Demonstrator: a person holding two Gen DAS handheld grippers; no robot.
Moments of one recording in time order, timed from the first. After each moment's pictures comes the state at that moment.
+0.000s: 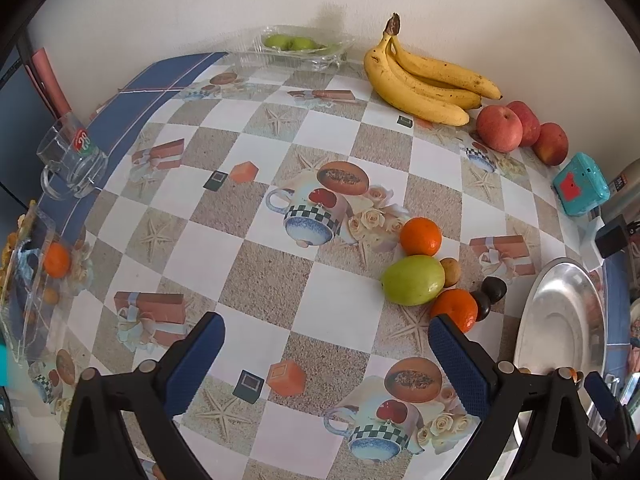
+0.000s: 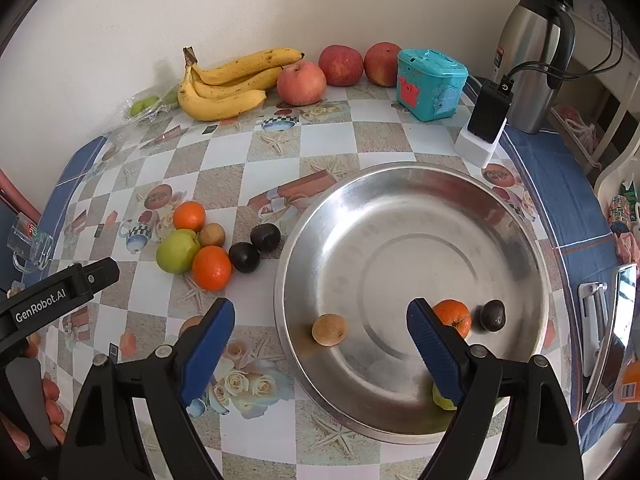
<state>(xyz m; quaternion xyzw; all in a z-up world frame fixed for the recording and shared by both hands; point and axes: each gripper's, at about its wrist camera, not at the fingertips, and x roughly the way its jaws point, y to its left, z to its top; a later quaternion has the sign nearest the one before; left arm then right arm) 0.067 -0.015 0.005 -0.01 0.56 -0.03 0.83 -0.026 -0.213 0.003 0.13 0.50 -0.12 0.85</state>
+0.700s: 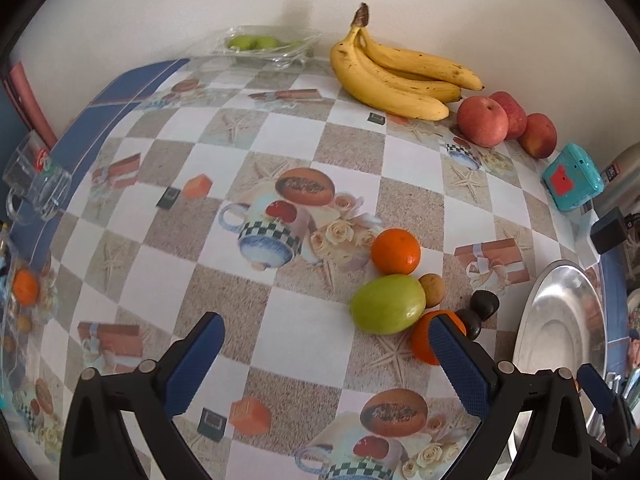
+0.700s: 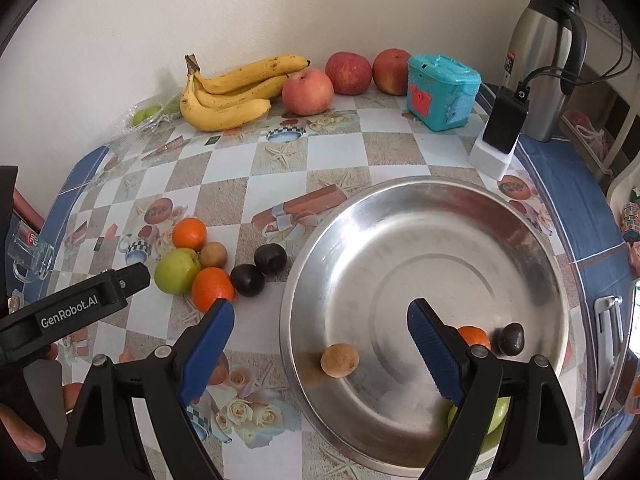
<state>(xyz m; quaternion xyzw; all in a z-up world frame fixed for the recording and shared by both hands) 0.088 -0.040 -0.017 0.00 0.55 -0.07 0.83 -0.008 -0.215 -0.009 0.14 0.48 -0.11 0.86</state>
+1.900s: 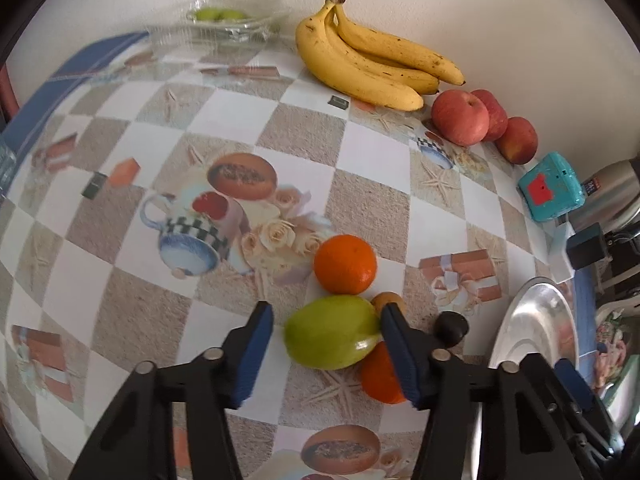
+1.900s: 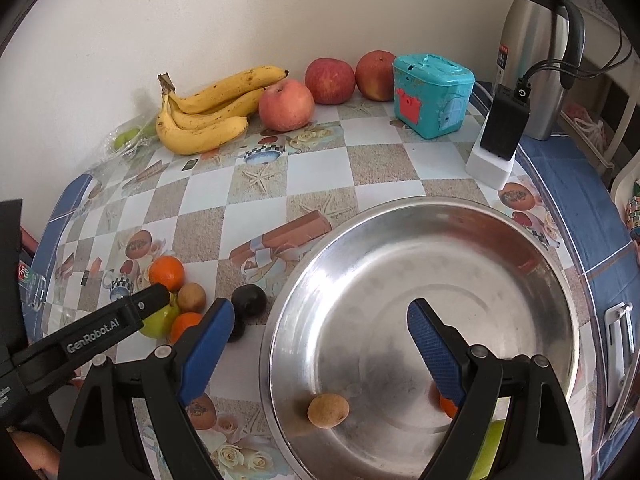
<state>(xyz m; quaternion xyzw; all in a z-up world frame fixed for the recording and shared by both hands) 0.110 -0.059 -0.045 -0.08 0.57 -0.13 0.81 0.015 -0.236 -0.017 0.16 0.47 -0.13 0.86</state>
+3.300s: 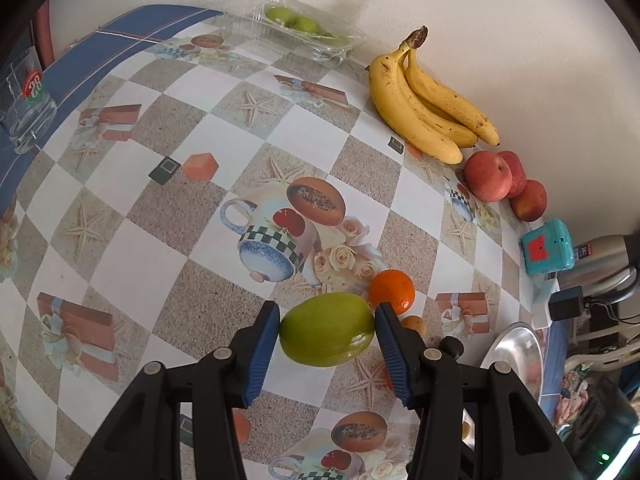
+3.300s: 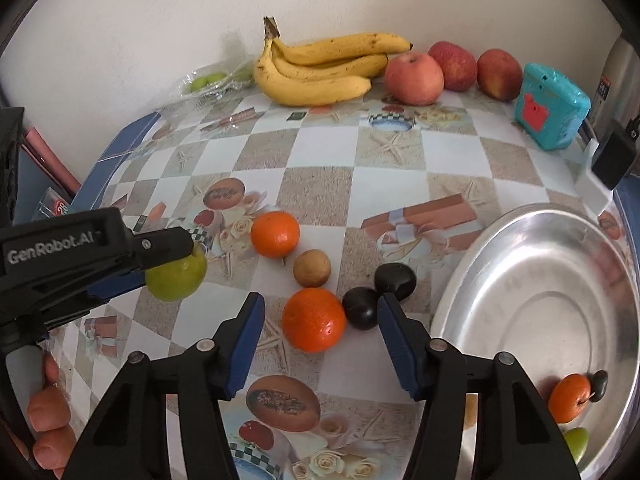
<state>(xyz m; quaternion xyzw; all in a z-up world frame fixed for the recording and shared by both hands) 0.115 0.004 -0.016 -0.16 0.57 -0.08 0.80 0.047 -0.157 -0.035 0.13 0.50 -0.01 0.86</state>
